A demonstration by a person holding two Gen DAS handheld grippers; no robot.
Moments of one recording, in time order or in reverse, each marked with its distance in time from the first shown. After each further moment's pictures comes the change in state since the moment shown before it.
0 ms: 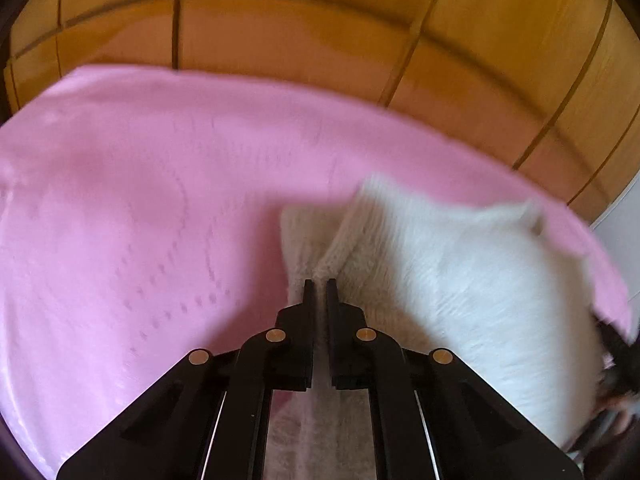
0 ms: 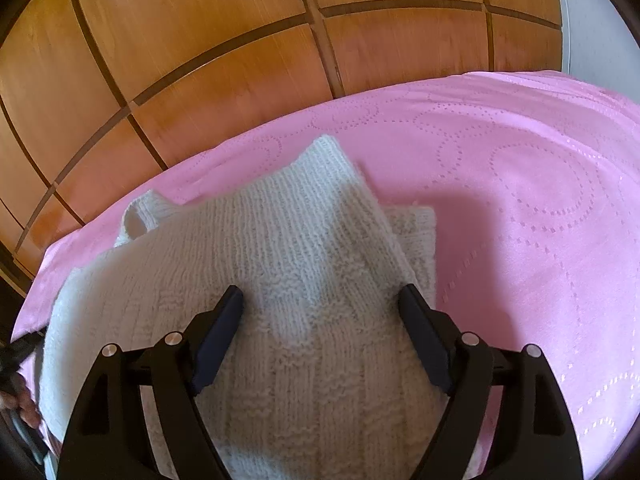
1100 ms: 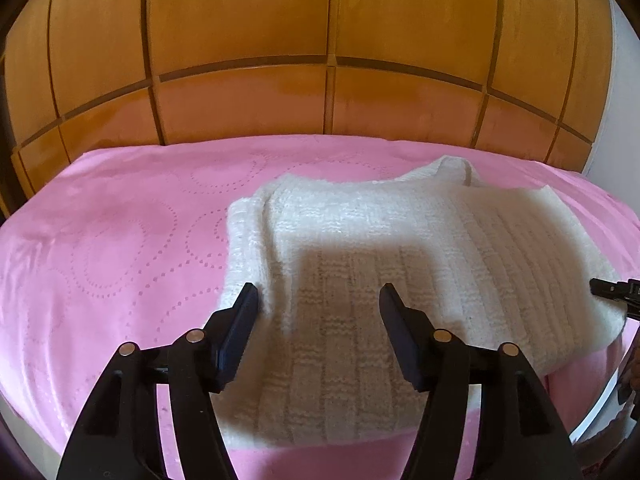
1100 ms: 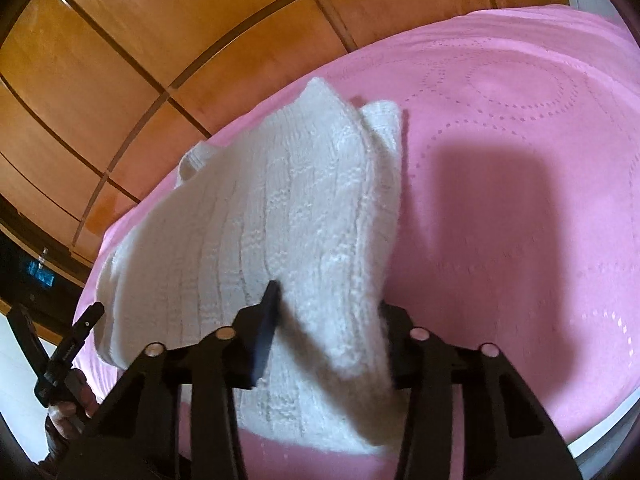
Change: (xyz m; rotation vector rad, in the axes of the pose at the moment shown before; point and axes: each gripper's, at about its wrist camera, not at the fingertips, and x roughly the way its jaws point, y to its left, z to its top) left arm -0.072 -0.078 -0.070 0.225 -0.188 0.065; right arm -0.046 -0.038 -0.043 0.086 0.156 0.226
